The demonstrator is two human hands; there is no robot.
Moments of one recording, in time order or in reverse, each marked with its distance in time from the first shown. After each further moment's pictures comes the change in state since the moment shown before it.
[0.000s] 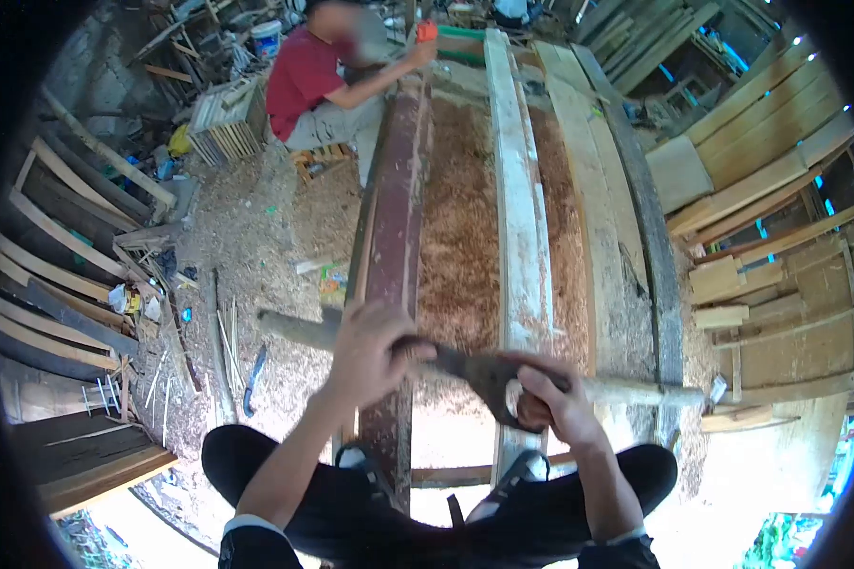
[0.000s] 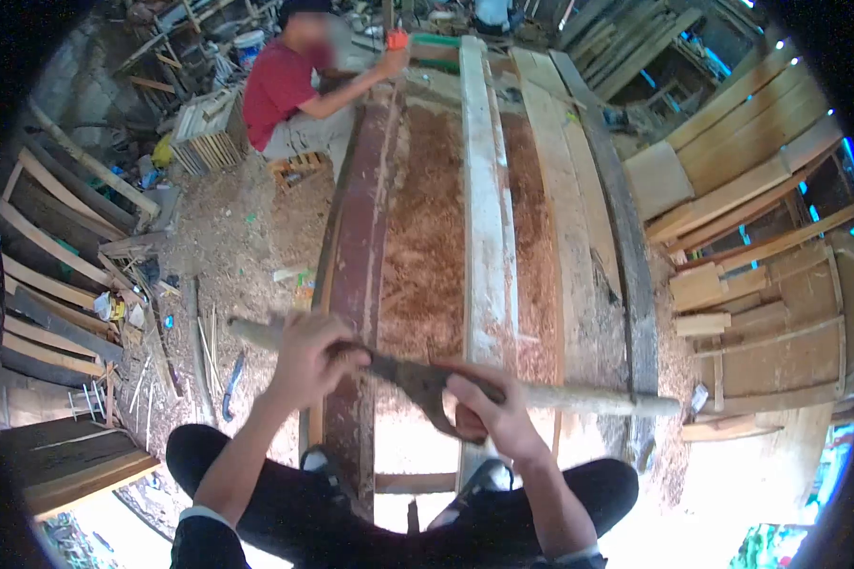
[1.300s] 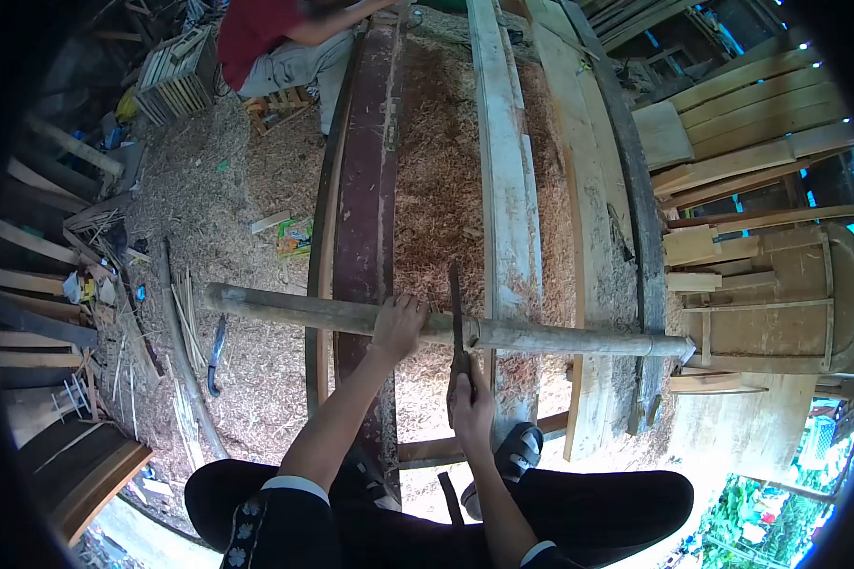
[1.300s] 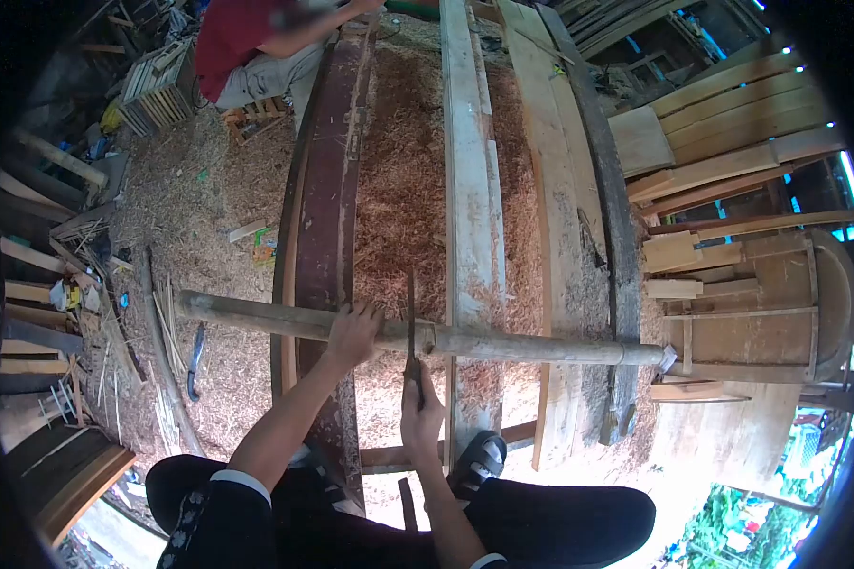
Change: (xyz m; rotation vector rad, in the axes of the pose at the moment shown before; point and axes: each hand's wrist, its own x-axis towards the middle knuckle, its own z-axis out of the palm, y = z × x) left_hand -0.060 -0.144 0.239 0.416 -0.343 0.118; right_hand 0.066 0.236 0.010 -0.758 0.759 -0.314
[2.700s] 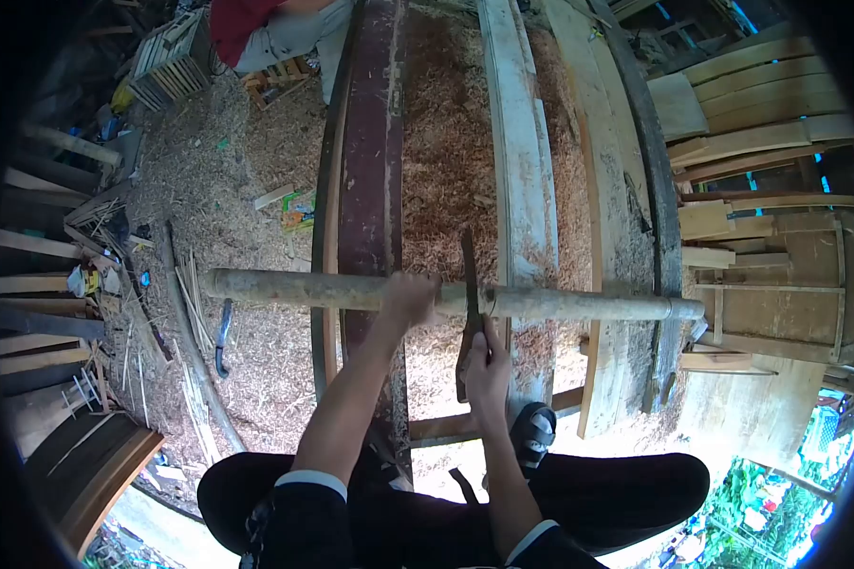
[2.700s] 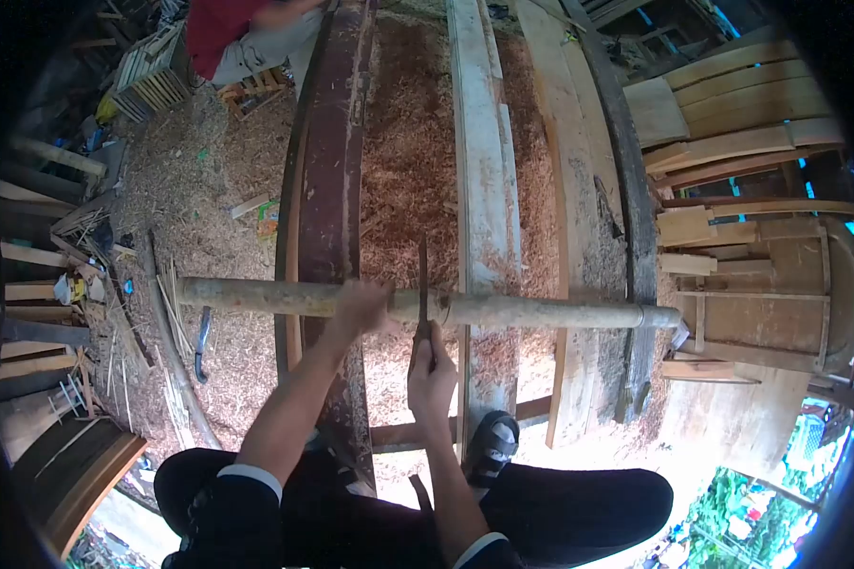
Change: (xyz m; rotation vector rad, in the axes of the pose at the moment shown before) left_hand 0.009 0.001 -0.014 -0.129 -0.297 -0.099; right_hand 0.023 -0.046 -0.004 0.095 -0.093 0.439
